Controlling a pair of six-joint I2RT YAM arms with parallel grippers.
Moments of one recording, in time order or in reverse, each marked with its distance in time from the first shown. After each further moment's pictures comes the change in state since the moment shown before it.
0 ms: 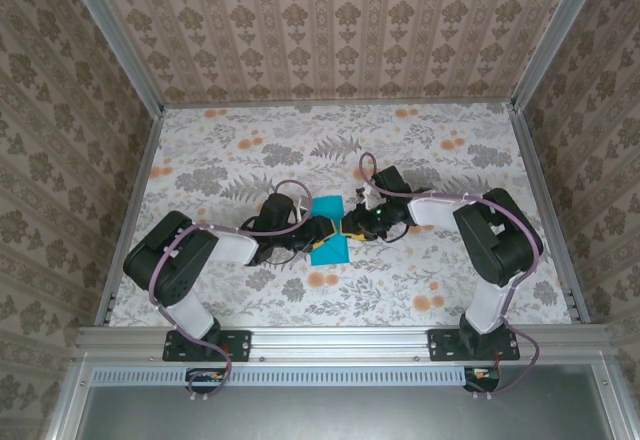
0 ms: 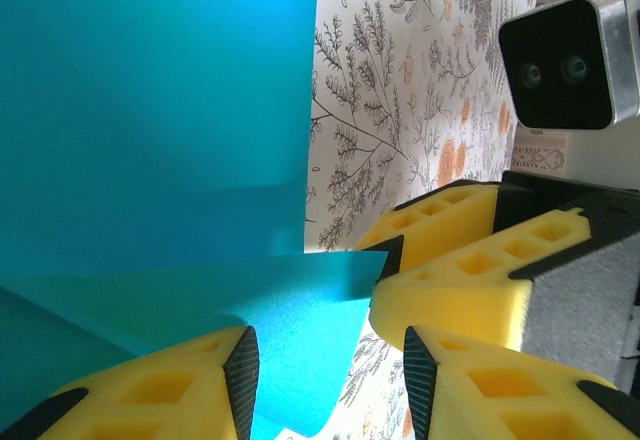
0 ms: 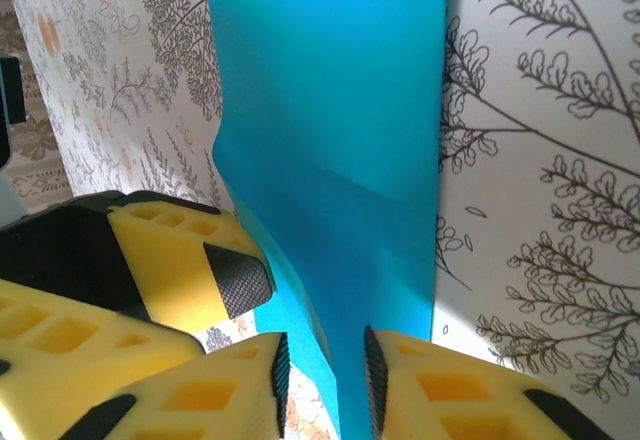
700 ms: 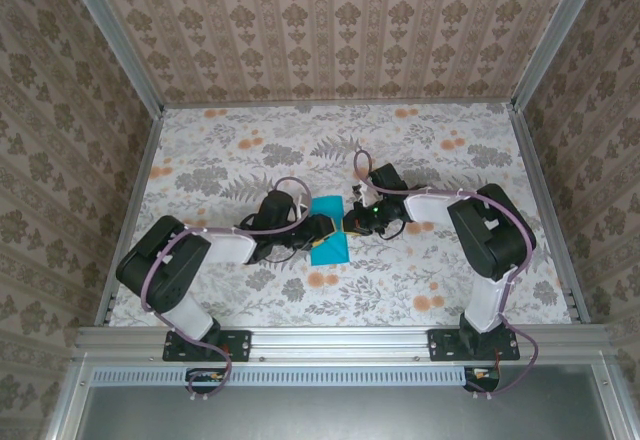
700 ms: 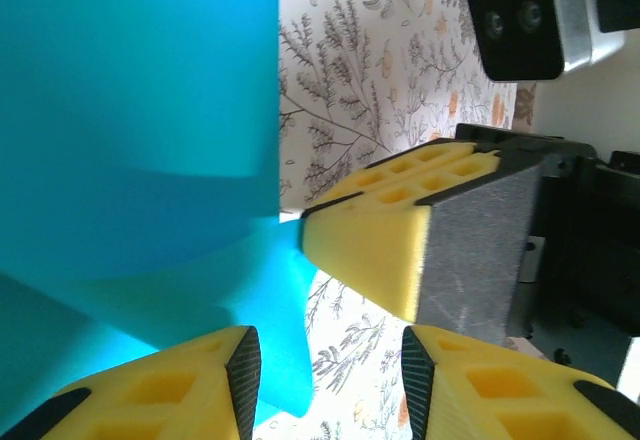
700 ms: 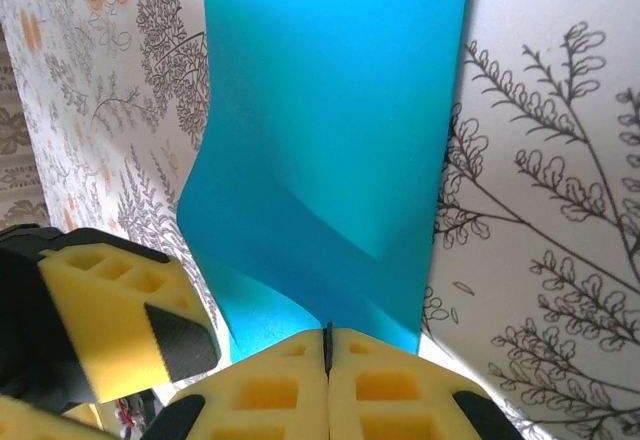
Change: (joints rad) left arm -0.003 -0.053 0.029 -0.089 0.000 0.035; right arm 0.000 0.048 0.044 0.001 0.032 -0.088
